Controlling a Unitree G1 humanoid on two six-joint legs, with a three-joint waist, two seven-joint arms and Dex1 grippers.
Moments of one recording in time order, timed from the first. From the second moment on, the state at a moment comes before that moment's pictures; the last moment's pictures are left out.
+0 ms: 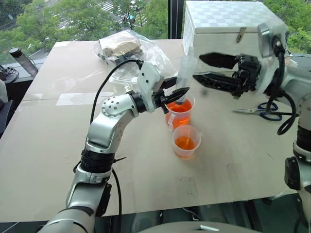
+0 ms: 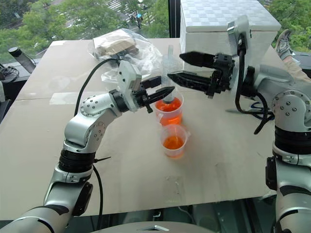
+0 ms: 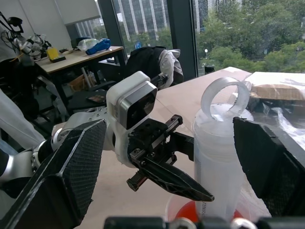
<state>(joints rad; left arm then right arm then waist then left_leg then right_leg) -0.61 0.40 -0.09 -0.20 -0.39 0.44 -0.74 -0.84 -0.62 -0.12 -0.25 1.02 0.98 0.78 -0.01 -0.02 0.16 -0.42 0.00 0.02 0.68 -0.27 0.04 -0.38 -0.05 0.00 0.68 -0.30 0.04</state>
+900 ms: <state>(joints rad) -0.57 0.42 -0.10 -0.13 -0.36 0.40 -0.84 -0.91 -0.53 0.01 -0.14 0.81 0.93 0.74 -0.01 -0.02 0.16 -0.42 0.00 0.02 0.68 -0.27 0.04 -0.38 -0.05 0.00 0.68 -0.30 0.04</state>
